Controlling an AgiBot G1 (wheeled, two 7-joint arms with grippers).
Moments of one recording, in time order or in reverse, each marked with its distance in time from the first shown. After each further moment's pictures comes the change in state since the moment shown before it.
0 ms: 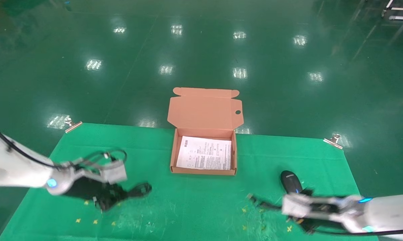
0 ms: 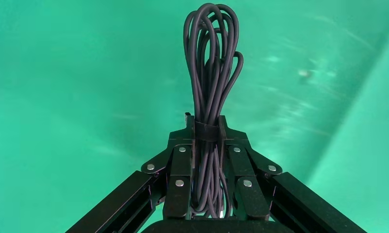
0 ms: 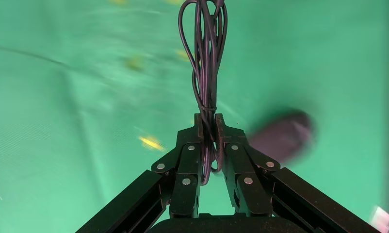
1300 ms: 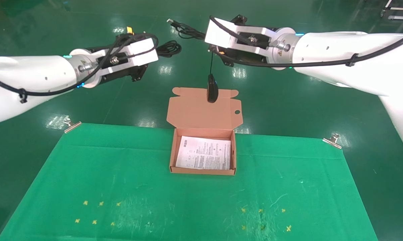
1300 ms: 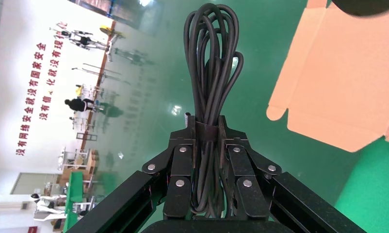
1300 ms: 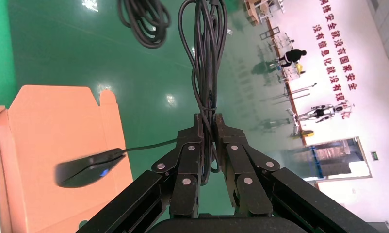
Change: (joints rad) left arm -0.016 0.008 -0.050 -0.689 0.361 -0.449 -0.365; right arm 0.474 -0.468 0.100 -0.327 0.037 0.286 -0.217
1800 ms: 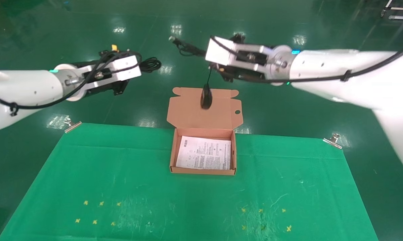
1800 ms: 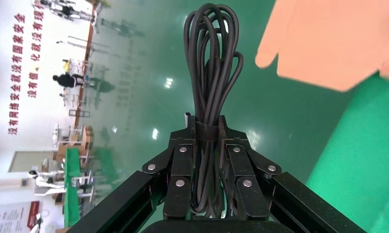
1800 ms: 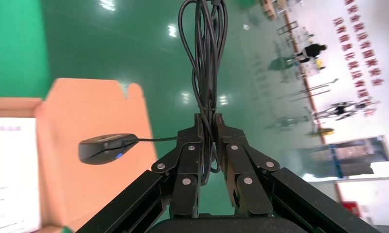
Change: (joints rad) left arm 0.034 -0.054 0.003 -0.018 0.103 0.040 -0.055; right arm -0.040 -0.025 -0.014 -0.037 0.038 -0.019 -0.035
